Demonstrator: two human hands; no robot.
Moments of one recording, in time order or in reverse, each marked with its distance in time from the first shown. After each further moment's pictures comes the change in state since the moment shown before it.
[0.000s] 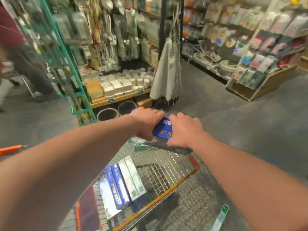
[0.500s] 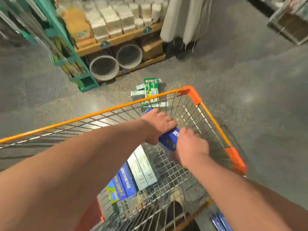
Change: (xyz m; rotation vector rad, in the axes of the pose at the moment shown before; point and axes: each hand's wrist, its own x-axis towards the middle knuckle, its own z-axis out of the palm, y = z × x) left_hand 0.125 -0.059 0.275 0.025 -0.313 0.244; right_hand 0.117 -0.038 0.266 0.118 -0.400 0.246
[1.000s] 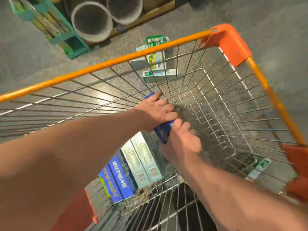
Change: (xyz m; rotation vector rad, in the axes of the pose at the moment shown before) left_hand 0.081 -0.020 0.166 0.097 -0.057 0.111; right_hand 0.079 -0.040 0.162 0.089 -0.105 0.047
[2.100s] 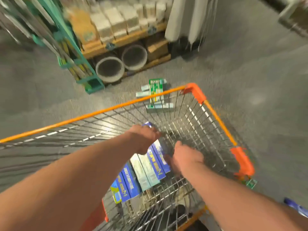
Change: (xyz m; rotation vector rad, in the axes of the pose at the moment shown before) left_hand -0.120 0.027 -0.131 -0.238 -0.276 -0.265; right_hand -0.080 0.029 -0.103 -0.044 -0.160 -0.041
